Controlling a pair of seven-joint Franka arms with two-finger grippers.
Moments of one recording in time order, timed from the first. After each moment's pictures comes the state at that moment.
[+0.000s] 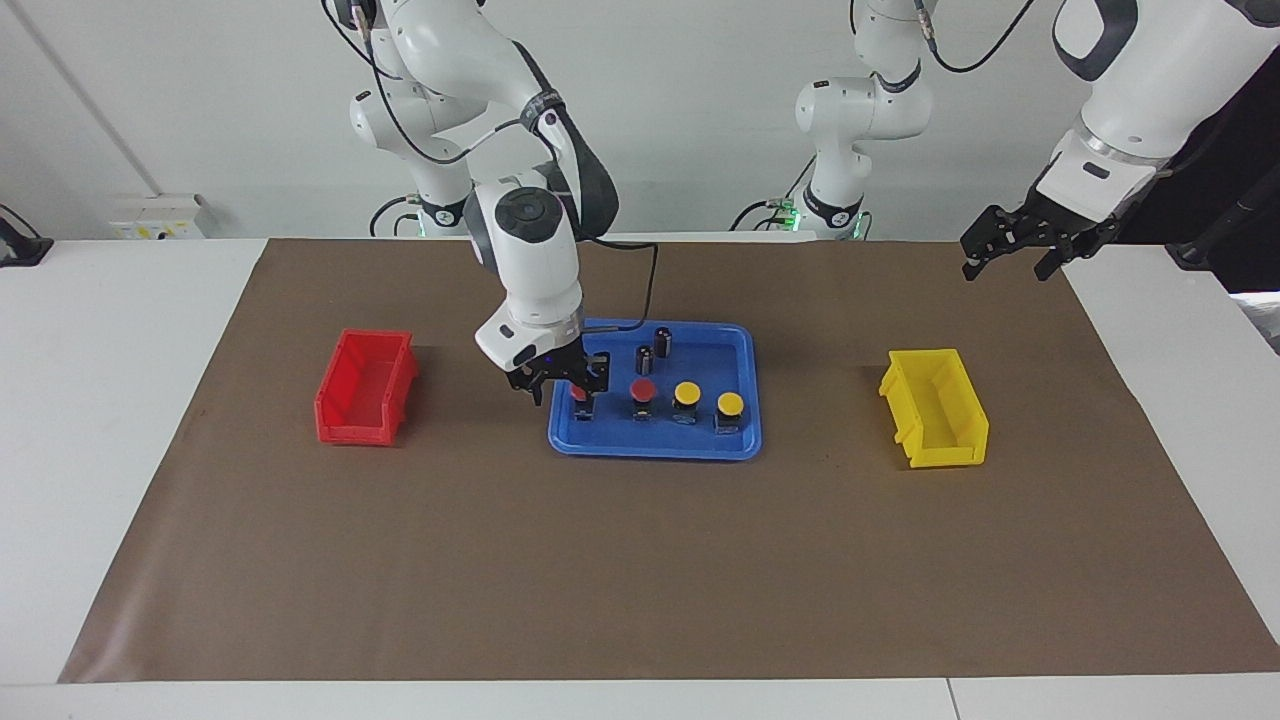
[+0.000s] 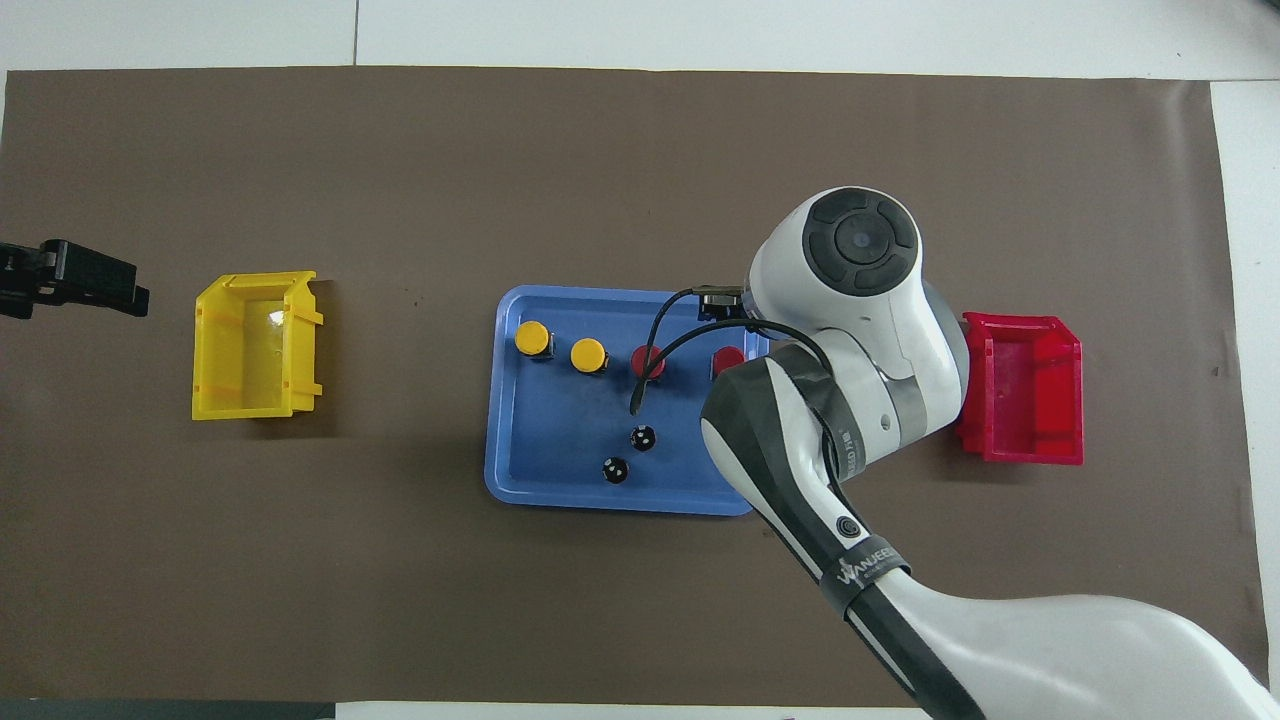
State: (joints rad) left arm -0.12 0.00 0.04 -1.55 -0.03 1.51 0.00; right arm 0.56 0.27 -0.13 -1.84 0.04 2.16 0.50
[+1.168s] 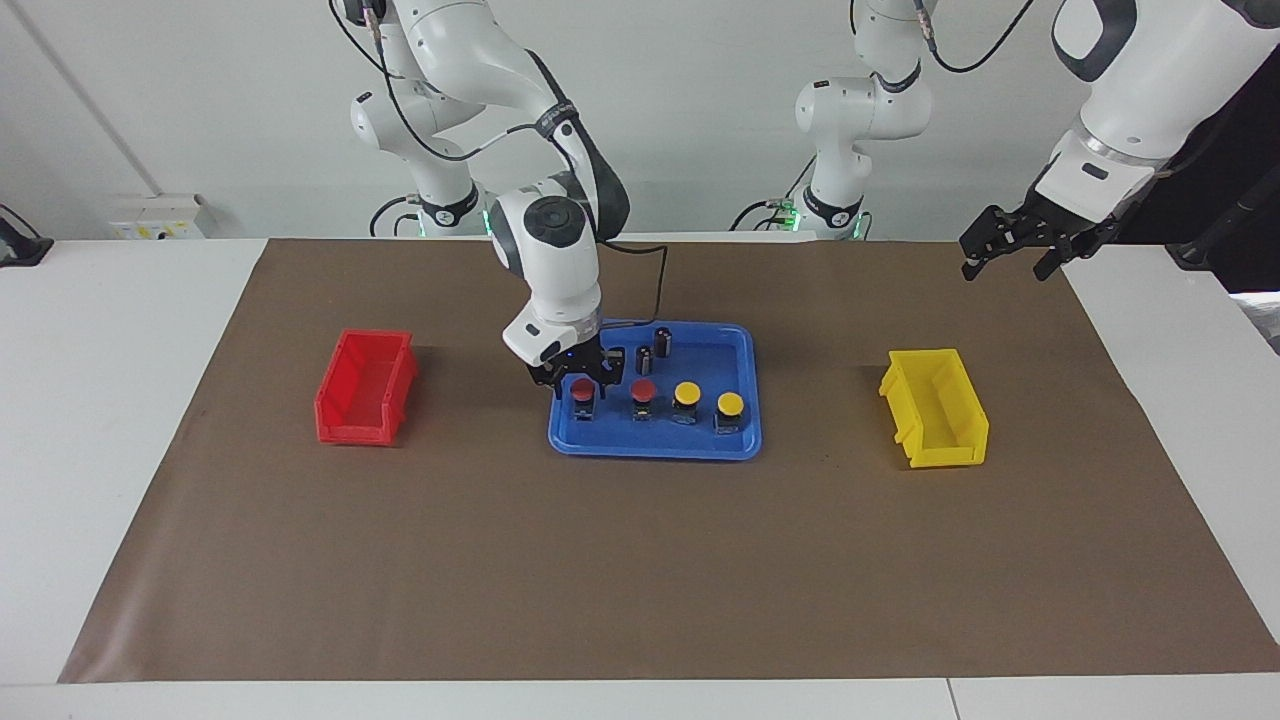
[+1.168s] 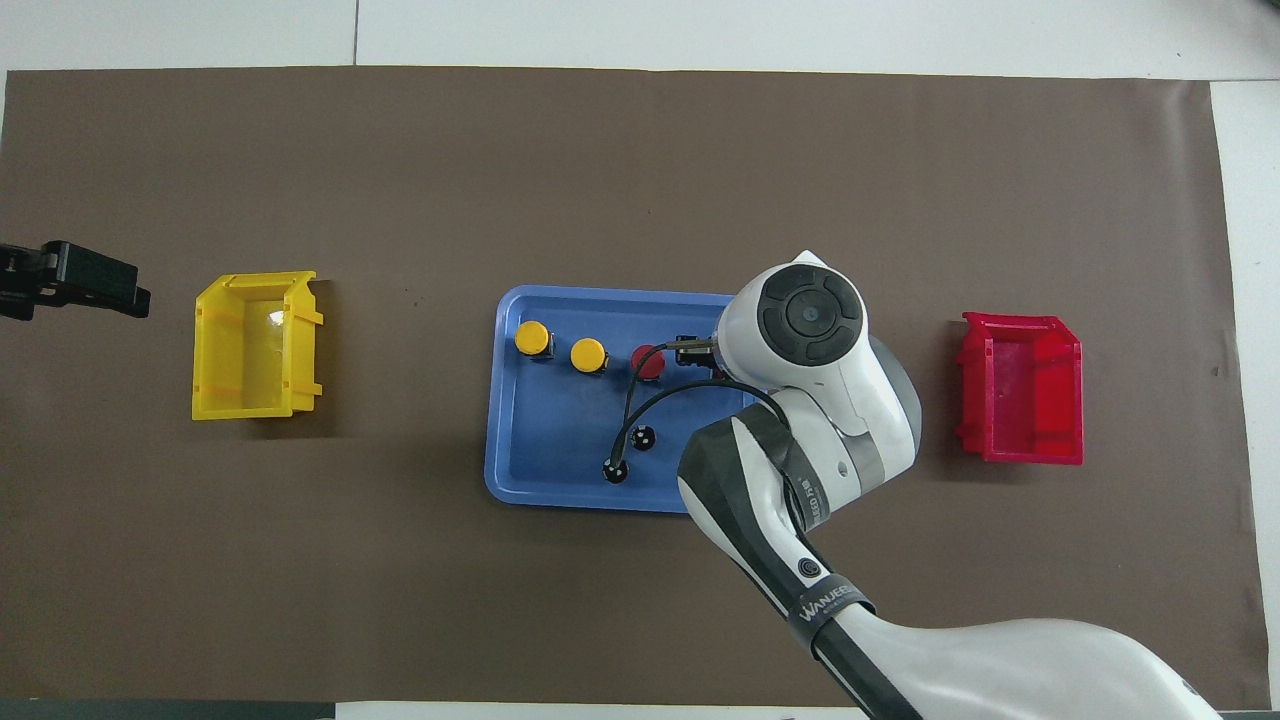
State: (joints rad) left arm -0.12 0.00 0.04 -1.56 -0.03 1.51 0.00; right arm 0.61 0.25 -0.12 -1.97 0.04 2.27 0.51
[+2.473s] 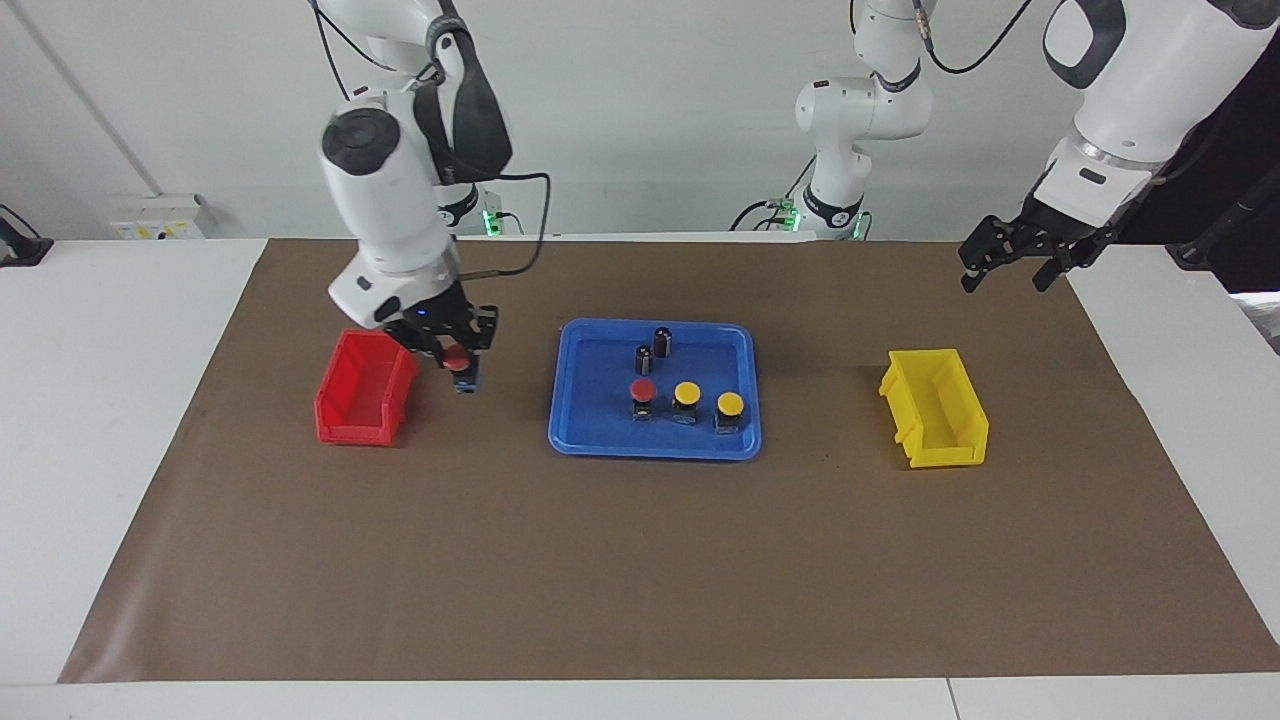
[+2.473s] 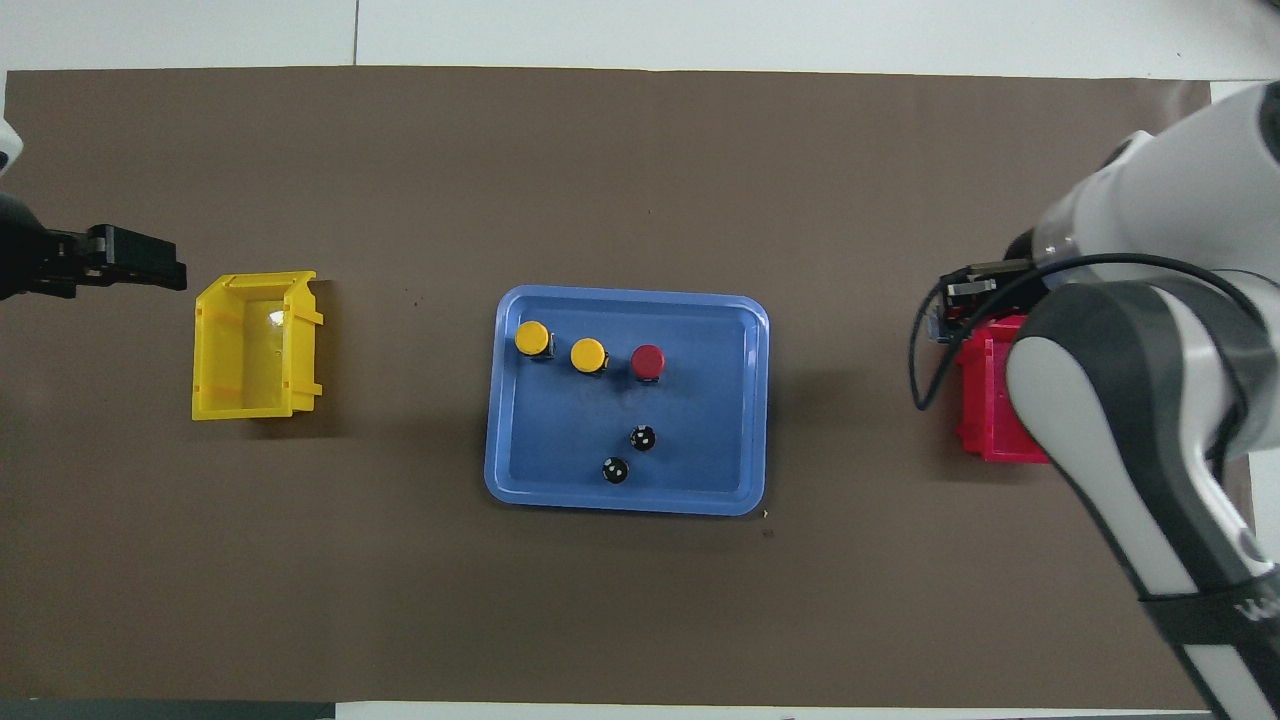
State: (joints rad) left arm -0.18 -0.05 0.03 -1.73 -0.03 1.76 -0.13; right arm 0.20 0.00 -0.15 -1.87 0.04 1.83 -0.01
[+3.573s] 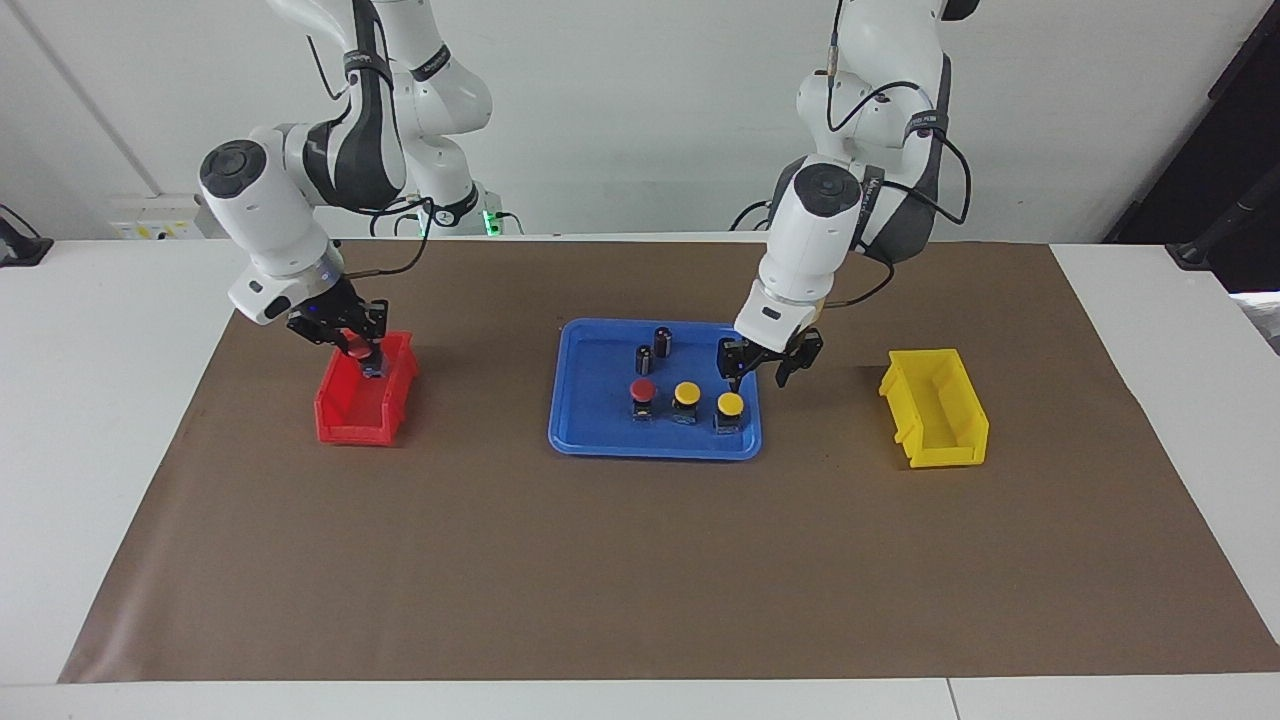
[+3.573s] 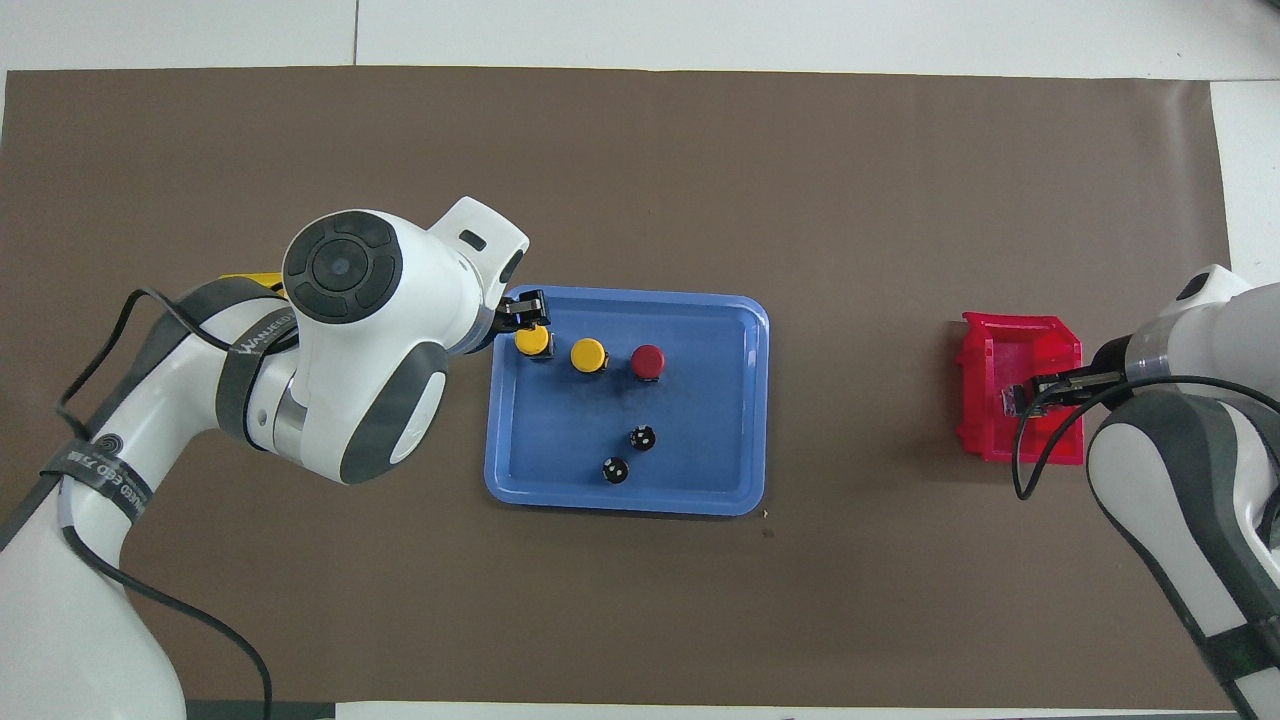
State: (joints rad) left arm -0.55 0.19 0.01 -1.91 -0.03 2.20 -0.59; right arm 0.06 -0.12 -0.14 -2.26 0.00 2.09 -0.15
